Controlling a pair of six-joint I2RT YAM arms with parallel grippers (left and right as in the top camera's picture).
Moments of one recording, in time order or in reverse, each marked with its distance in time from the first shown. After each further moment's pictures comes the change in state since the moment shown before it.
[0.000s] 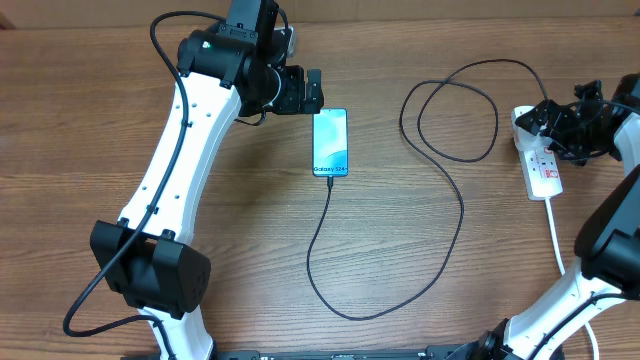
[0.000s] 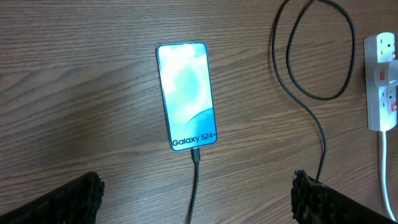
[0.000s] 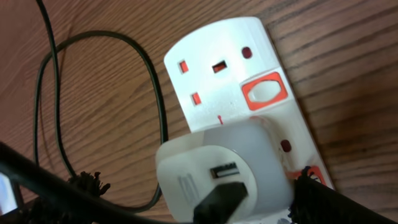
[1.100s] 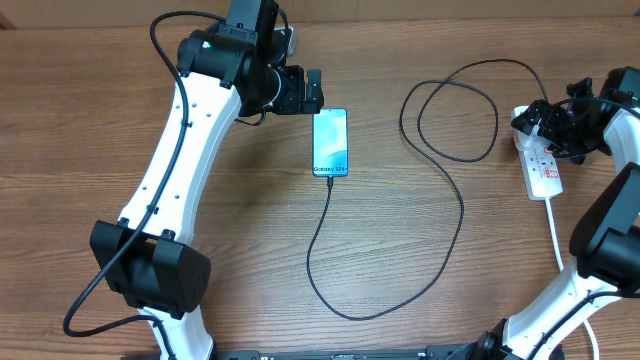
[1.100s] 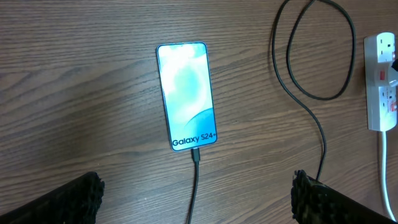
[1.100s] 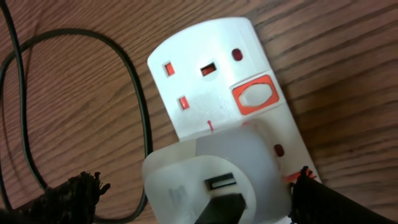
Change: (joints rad) left arm 0.000 0.000 0.000 0.000 0.000 0.000; right arm 0.036 0.000 0.000 0.009 0.112 0.026
